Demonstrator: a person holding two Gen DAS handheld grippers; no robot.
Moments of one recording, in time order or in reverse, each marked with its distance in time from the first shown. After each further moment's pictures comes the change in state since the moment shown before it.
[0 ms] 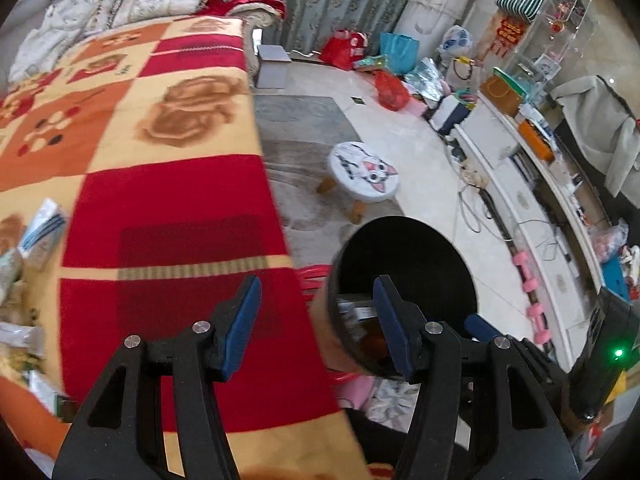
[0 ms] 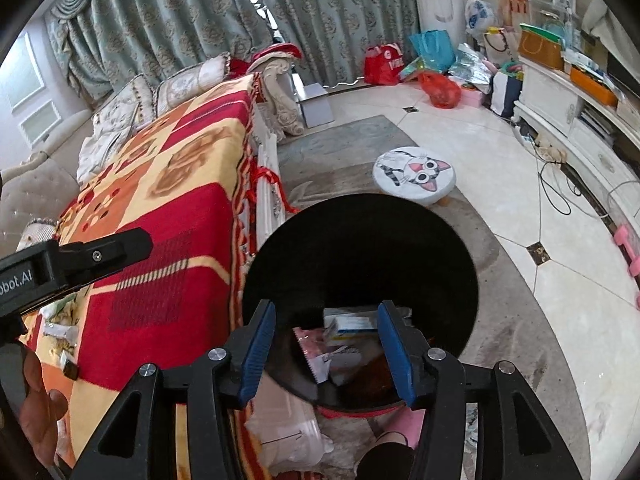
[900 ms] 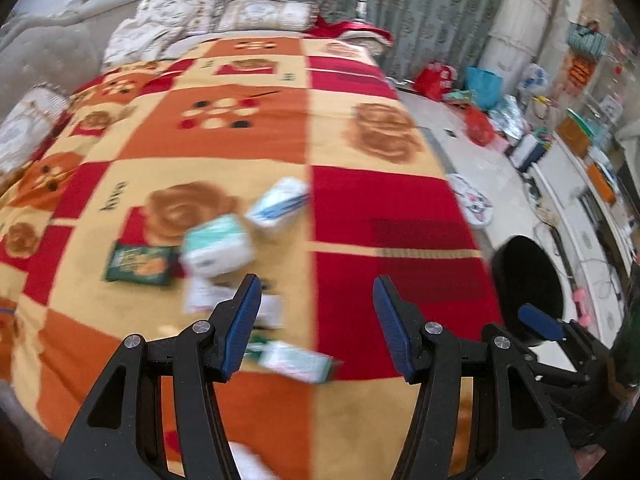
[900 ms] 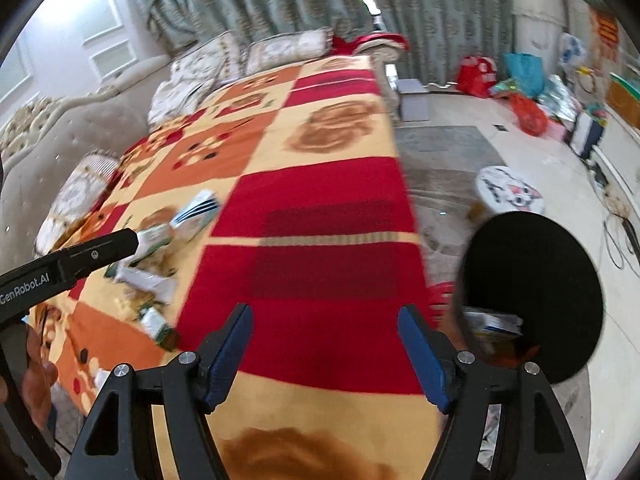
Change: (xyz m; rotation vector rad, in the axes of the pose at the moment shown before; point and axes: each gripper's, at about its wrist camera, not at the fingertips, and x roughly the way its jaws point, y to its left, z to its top) left arm -0.111 0.189 -0.043 -0.138 -0.080 0.265; right arm 0.002 0.173 -0.024 -0.239 0.064 0.188
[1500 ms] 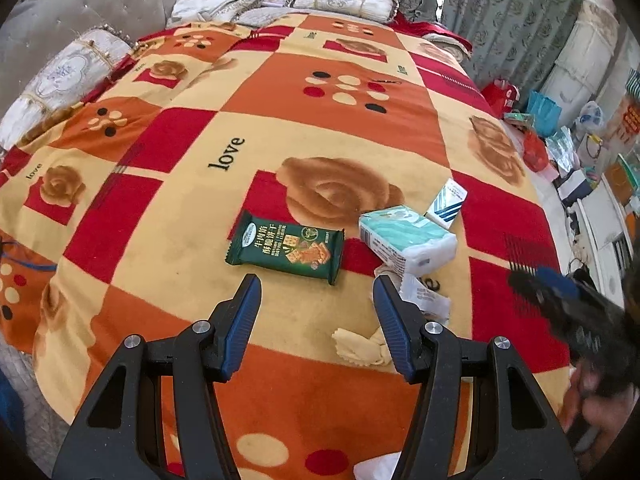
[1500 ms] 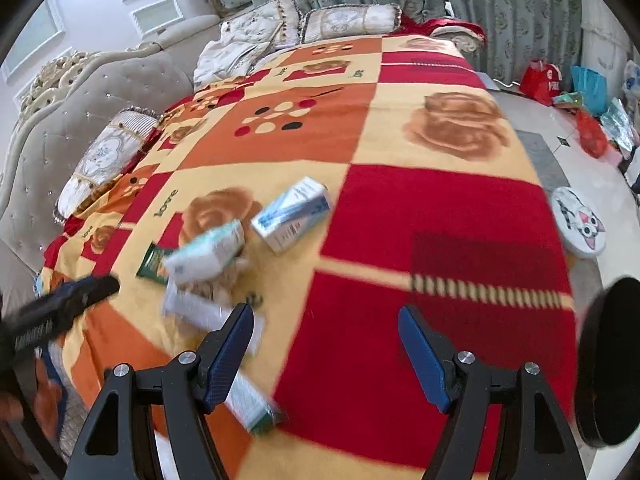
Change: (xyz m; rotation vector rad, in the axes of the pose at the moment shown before) left arm 0.016 0.133 -0.007 -0.169 0.057 0.092; right arm 0.092 0.102 0.056 -0.090 0.097 0.097
